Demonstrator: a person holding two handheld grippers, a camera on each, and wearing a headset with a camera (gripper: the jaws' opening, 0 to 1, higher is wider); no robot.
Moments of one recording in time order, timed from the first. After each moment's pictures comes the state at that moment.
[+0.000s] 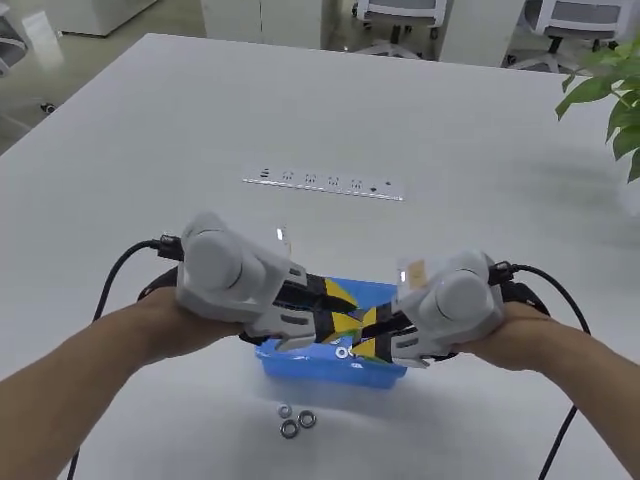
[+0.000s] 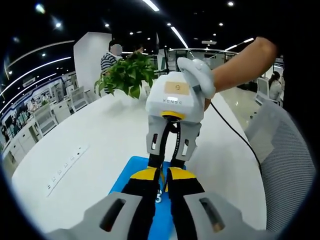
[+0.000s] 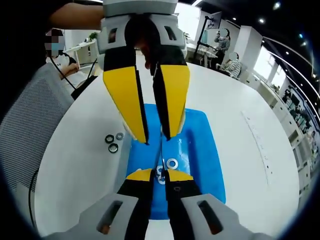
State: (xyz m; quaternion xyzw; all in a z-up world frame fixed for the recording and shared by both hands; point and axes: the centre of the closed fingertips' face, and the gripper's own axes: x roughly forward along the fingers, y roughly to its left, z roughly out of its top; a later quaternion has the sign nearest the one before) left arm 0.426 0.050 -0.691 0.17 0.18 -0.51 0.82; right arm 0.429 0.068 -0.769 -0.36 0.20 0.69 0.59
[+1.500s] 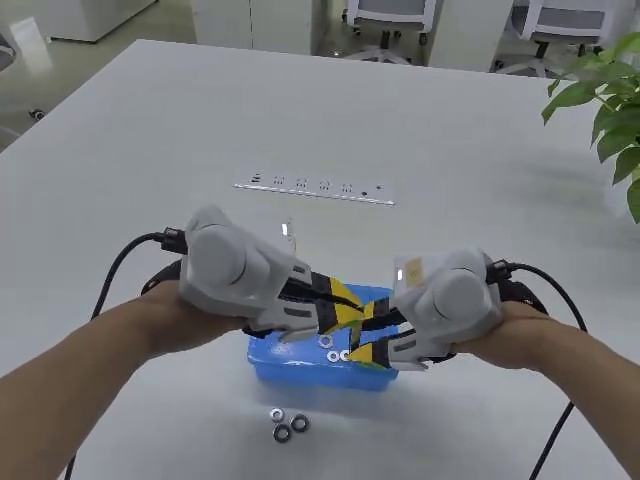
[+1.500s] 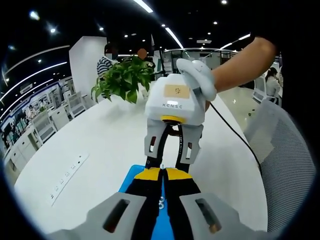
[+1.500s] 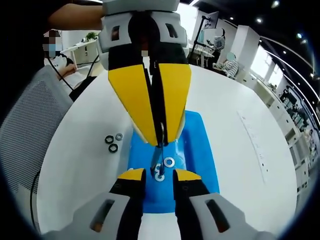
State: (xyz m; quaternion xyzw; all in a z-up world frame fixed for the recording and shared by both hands) left arm 0.428 0.040 -0.675 0.18 0.17 -0.52 0.81; right arm 0.432 0.061 -0.759 -0.36 0.21 0.68 0.61
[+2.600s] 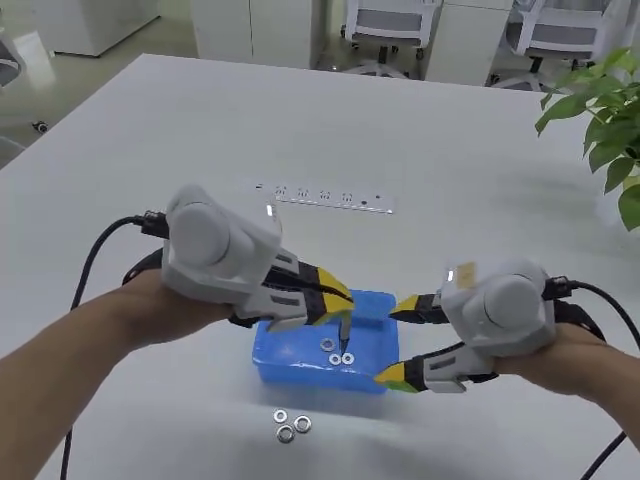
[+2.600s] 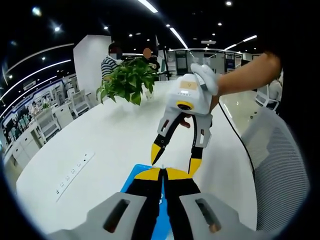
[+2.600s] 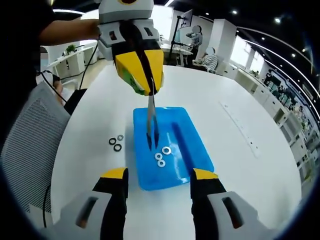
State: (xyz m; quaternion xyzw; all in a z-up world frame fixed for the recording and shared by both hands) left arm 0.414 0.057 -0.648 0.18 0.18 -0.51 0.82; right arm 0.426 0.025 -0.734 -0.31 0.23 0.63 0.68
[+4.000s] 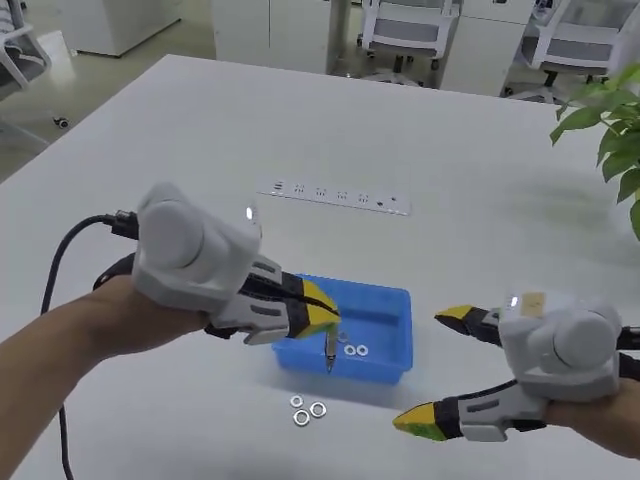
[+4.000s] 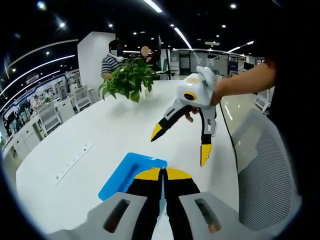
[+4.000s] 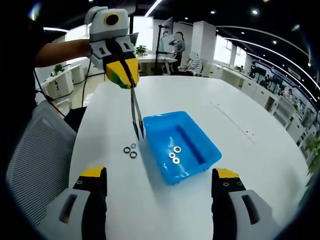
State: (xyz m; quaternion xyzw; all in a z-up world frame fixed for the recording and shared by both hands) left arm 0.363 0.077 -0.640 0.16 0.19 -0.50 0.83; right arm 0.391 0.009 -0.719 -0.23 0.23 0.60 0.73
